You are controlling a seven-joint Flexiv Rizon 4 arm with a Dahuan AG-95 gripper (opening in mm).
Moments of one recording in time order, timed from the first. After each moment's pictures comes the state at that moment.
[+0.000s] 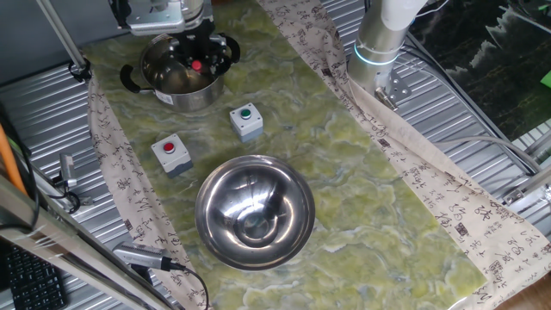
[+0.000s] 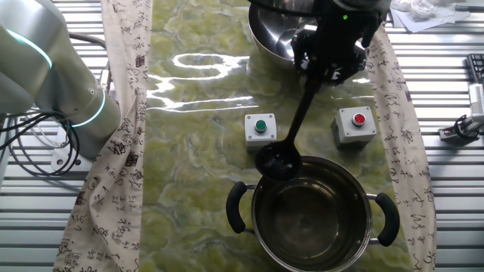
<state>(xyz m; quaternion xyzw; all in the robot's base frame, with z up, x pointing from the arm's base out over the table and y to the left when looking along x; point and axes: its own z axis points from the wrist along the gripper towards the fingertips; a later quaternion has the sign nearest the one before) 0.482 -0.030 0.289 0.56 -0.83 0.03 0.08</state>
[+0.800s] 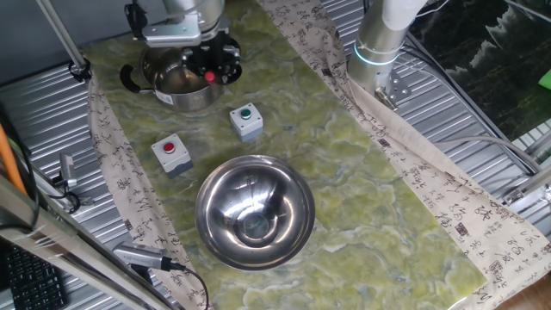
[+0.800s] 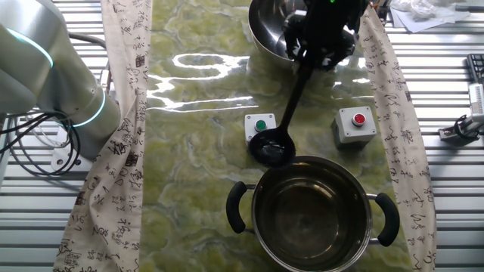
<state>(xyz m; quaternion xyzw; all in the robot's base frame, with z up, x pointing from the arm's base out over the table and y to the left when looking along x) 0.469 0.002 0.286 0.54 -0.84 0.03 0.08</state>
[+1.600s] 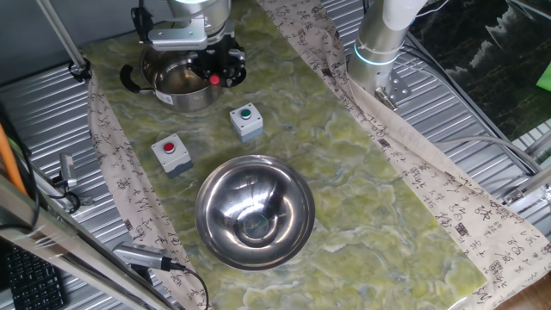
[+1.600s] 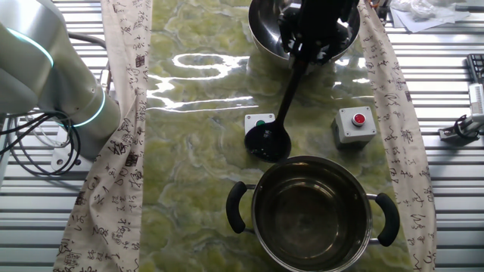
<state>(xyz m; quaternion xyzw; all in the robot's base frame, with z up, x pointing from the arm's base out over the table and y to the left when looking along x) 0.466 0.008 0.285 0.54 -0.84 0.03 0.08</state>
